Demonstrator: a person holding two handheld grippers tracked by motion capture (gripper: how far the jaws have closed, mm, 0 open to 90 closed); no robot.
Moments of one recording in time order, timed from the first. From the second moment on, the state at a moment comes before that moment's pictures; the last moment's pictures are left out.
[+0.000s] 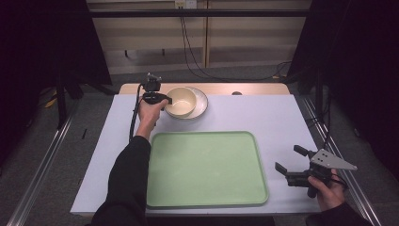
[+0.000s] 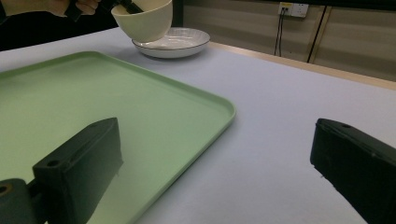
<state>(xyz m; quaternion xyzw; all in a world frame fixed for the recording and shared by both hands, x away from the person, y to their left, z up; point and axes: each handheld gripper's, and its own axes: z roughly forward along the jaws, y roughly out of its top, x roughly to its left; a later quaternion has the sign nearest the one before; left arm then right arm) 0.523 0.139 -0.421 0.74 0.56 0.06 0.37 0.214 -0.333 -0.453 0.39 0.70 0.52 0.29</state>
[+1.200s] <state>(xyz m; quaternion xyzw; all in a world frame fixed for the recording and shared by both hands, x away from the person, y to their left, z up) 0.481 0.121 -0.390 0.78 0.49 0.03 0.39 0.213 -0.333 -0.453 0.39 0.70 0.52 0.29</state>
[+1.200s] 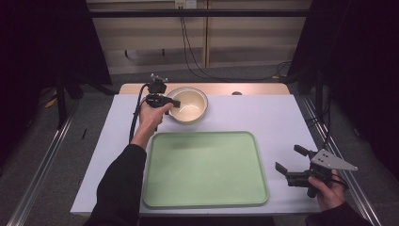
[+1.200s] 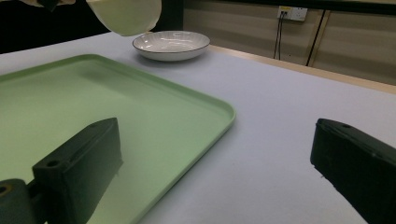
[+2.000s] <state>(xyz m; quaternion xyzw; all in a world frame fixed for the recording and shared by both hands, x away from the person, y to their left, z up) 0.466 0.081 -0.397 0.80 0.46 0.00 0.38 0.212 -0.333 -0.452 0.38 0.70 0.53 0.30</state>
